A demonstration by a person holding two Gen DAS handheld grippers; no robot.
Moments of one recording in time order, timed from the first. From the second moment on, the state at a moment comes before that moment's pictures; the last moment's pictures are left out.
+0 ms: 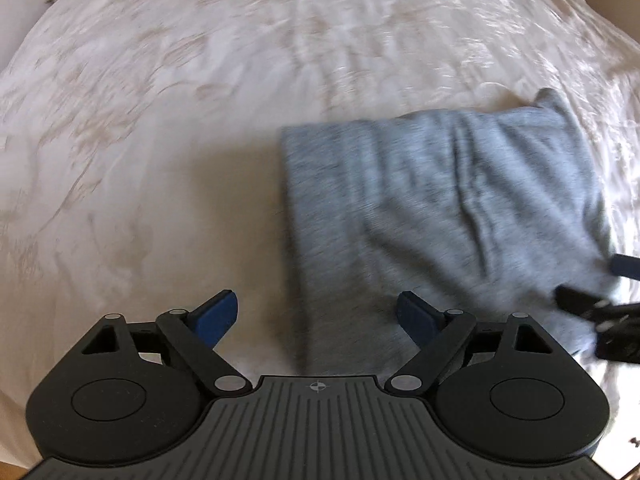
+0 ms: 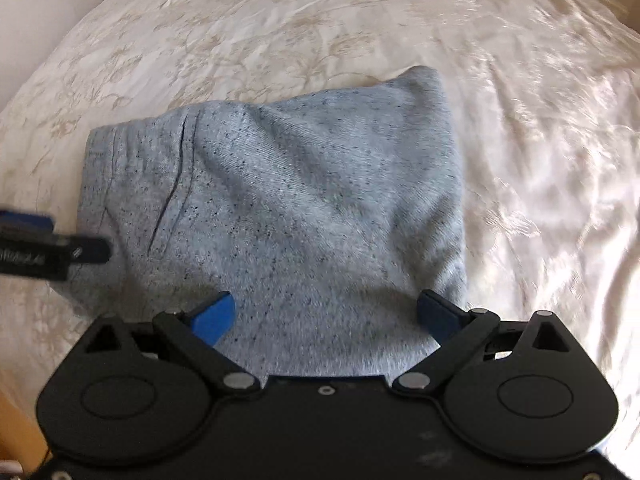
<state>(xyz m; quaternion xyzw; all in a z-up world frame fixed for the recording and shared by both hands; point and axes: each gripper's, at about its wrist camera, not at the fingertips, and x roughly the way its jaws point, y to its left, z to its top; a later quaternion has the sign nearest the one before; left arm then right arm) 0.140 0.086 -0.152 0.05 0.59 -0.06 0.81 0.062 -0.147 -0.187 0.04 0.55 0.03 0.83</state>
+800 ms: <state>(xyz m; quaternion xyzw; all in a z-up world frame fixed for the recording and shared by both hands) 0.192 0.084 -0.200 -0.03 0.59 -0.16 0.79 0.097 -0.239 -0.202 0.14 0.56 0.05 0.82</state>
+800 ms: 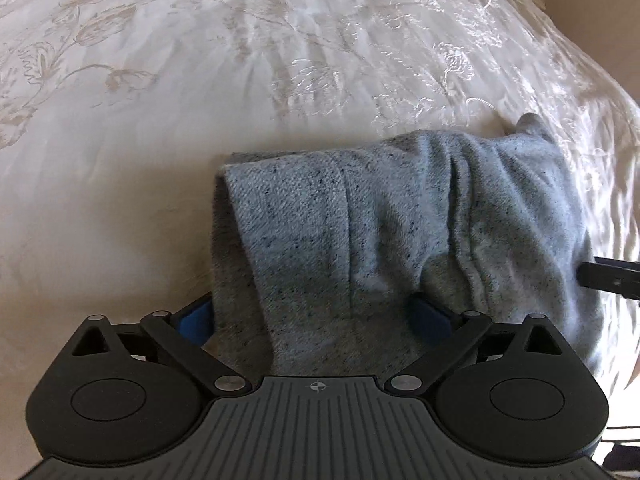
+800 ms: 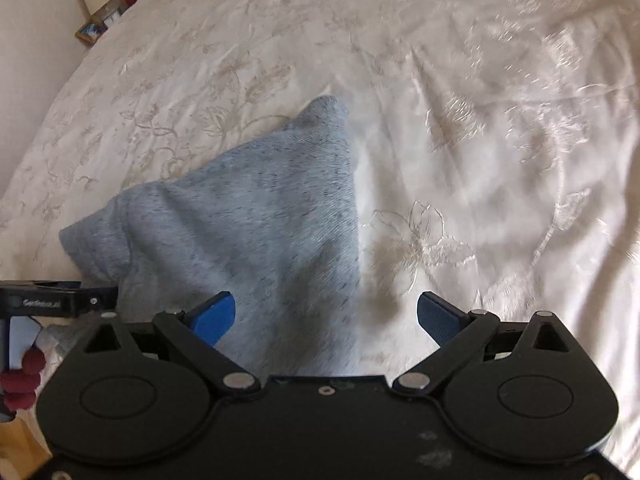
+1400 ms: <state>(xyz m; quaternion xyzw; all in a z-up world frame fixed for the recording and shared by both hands) 0.163 0.057 -0.153 -0.03 0.54 -0.11 0.83 0.133 -0.248 -0.209 0.23 0.56 0.17 0.78</state>
